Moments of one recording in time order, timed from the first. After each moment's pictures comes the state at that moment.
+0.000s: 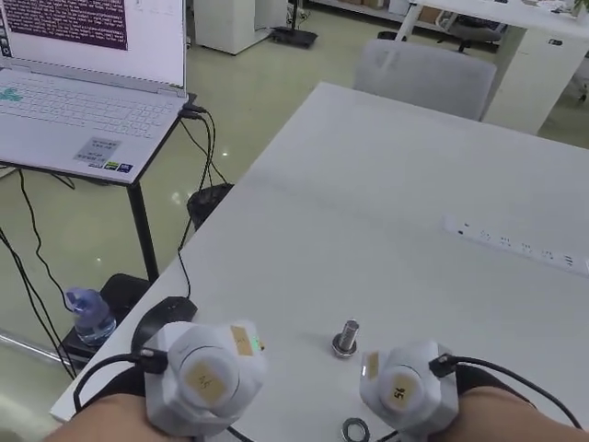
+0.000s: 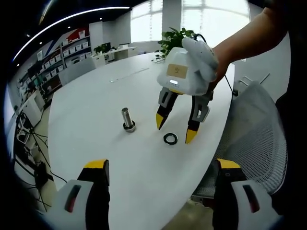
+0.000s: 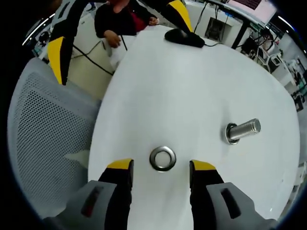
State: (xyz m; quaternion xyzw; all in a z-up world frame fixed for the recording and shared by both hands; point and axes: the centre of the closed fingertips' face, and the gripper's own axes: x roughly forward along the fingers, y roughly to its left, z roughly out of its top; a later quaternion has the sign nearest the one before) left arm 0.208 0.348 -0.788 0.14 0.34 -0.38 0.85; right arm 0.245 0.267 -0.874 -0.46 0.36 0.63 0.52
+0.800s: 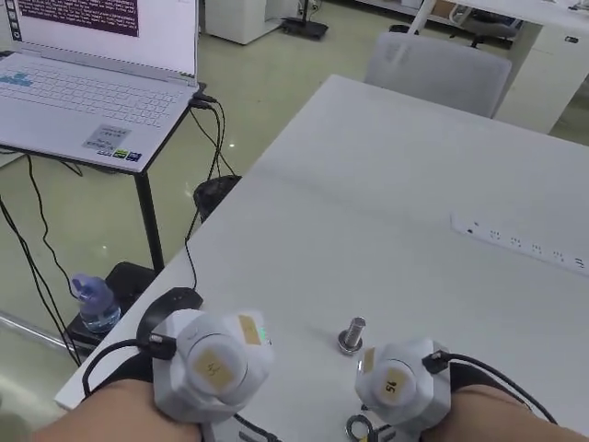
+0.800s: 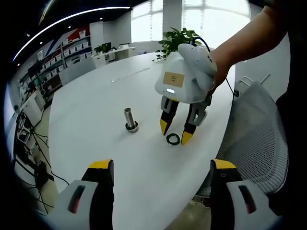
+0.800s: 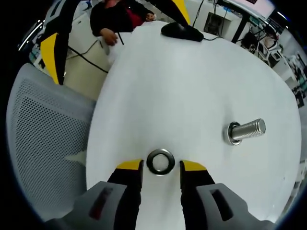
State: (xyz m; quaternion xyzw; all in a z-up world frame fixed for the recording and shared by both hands) left arm 0.215 0.352 -0.788 0.13 0.34 -0.38 0.85; right arm 0.250 0.270 -0.881 -0.46 0.38 0.61 0.52
